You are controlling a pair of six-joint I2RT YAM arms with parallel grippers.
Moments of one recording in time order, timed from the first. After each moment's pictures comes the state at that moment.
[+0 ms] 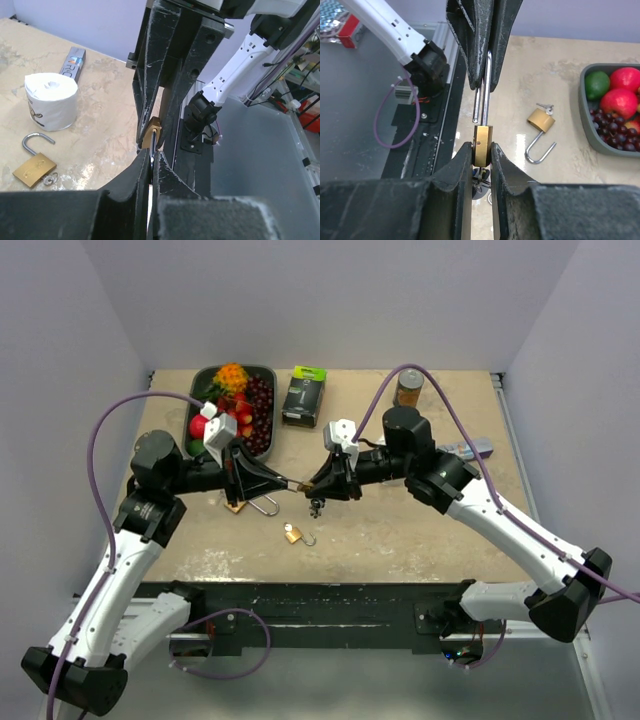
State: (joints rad) left arm -0.31 0.85 0.95 -0.09 1.08 -0.33; right arm 0.77 1.24 1.25 -0.32 -0.83 -0.26
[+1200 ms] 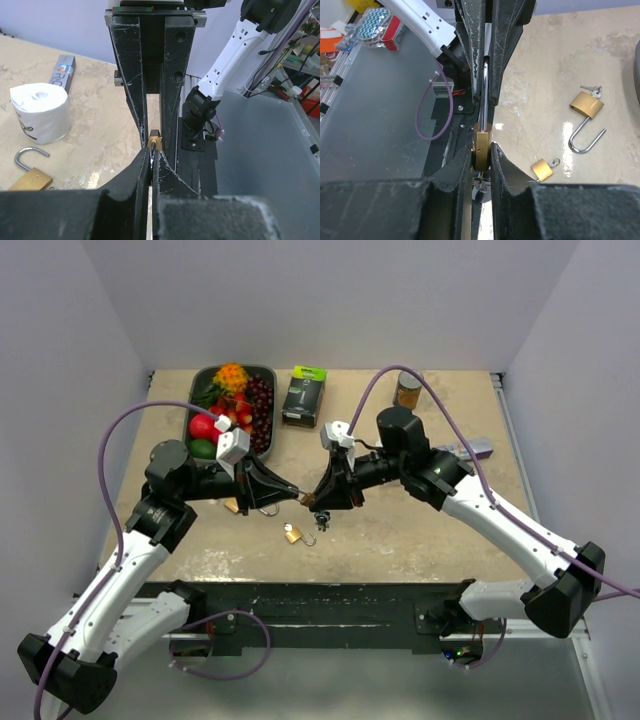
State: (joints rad) left arm -0.43 0.85 0.85 0.05 1.04 -0.28; right arm 0.75 1.28 1.24 -0.35 -0.96 -0.13
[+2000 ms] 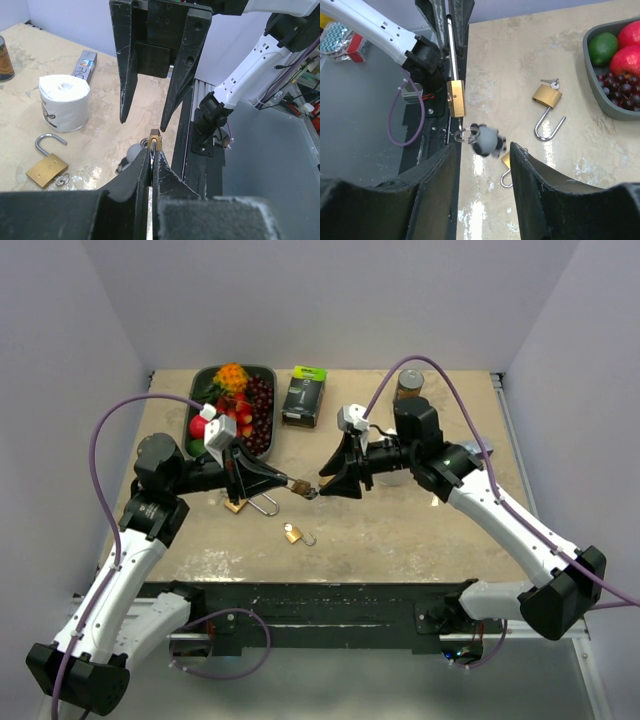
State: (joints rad) left arm -0.29 0.85 0.89 0.00 1.07 -0.32; right arm 0.62 1.28 1.23 -0.35 -0.94 -0.15
